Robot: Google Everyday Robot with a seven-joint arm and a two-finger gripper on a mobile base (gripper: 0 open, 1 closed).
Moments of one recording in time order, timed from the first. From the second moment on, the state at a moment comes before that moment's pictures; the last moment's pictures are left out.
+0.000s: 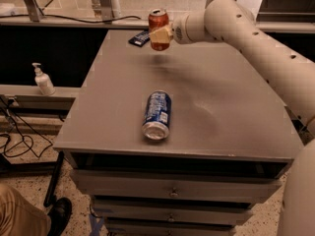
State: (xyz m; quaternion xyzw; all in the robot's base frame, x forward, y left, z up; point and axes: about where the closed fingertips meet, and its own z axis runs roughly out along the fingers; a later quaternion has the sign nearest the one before) arm 0.808 -0.030 0.914 -0.31 0.78 0.17 0.52
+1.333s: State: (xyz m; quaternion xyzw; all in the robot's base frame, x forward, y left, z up) arm 0.862 -0.010 0.886 -0.30 0.78 0.18 0.51
